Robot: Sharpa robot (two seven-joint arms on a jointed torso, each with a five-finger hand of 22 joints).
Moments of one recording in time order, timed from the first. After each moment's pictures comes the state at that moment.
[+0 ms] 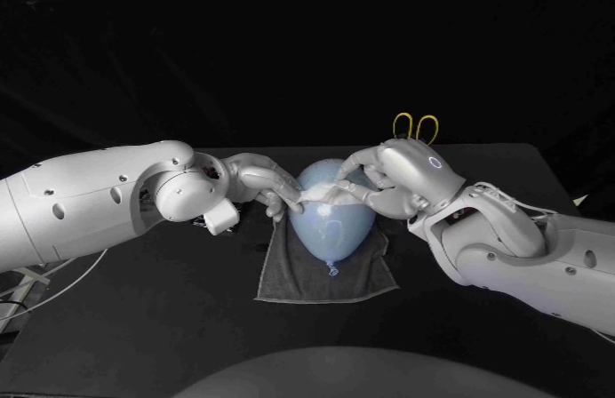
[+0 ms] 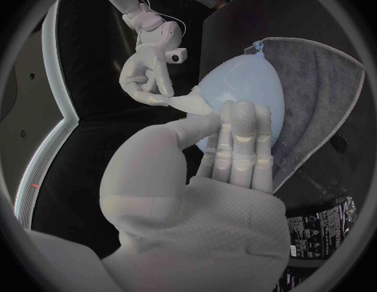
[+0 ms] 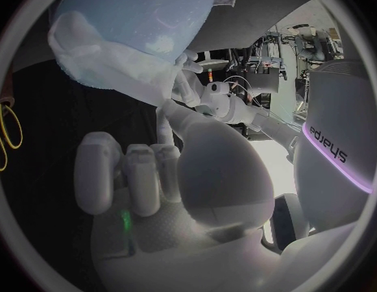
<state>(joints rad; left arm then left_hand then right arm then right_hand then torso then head) 1.25 -0.89 -0.08 1.58 -0.32 0.06 -0.26 1.15 -0.09 0.92 -0.15 0.11 0.96 0.14 0.39 0.48 1.25 0.08 0.15 0.19 1.25 0.01 0.98 0.61 0.18 0.82 0.10 1.07 0.65 1.18 -0.90 -0.15 1.85 -1.65 -0.76 -0.08 1.34 -0.04 0.44 0.04 0.05 1.08 0.07 0.41 0.34 1.47 -0.01 1.57 1.31 1.46 -0.06 1.57 1.31 0.05 1.47 0.04 1.34 1.31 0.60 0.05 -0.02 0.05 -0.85</state>
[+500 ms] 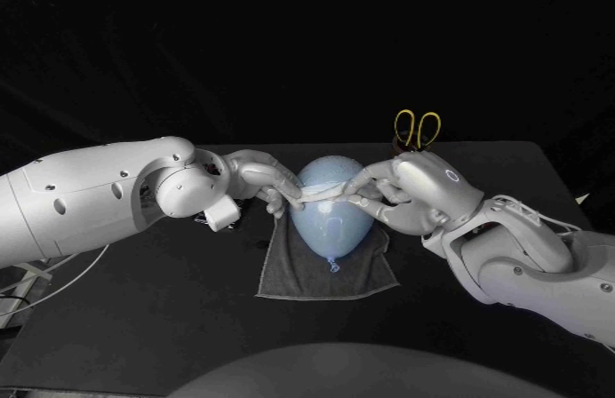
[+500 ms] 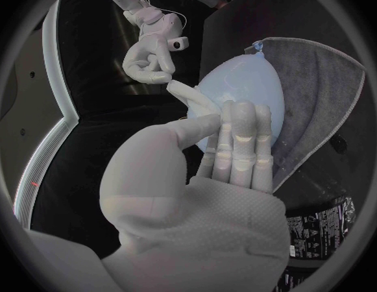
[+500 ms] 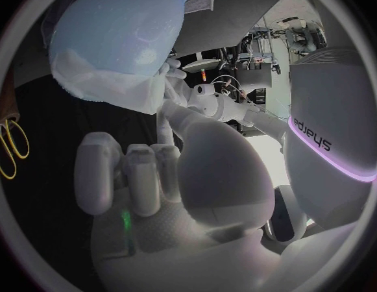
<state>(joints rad) 1.25 -0.89 -0.08 1.58 -0.32 0.07 -0.26 1.15 -0.09 0.93 -0.16 0.11 0.96 0.14 0.39 0.48 1.25 0.08 0.15 0.19 1.25 0.01 0.99 0.61 0.18 0.82 0.10 1.07 0.65 1.15 -0.98 -0.16 1.92 -1.60 -0.74 -0.01 1.34 -0.04 0.44 0.04 0.05 1.07 0.06 0.41 0.34 1.47 -0.01 1.57 1.31 1.47 -0.07 1.57 1.31 0.05 1.47 0.04 1.35 1.31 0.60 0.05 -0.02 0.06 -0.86</state>
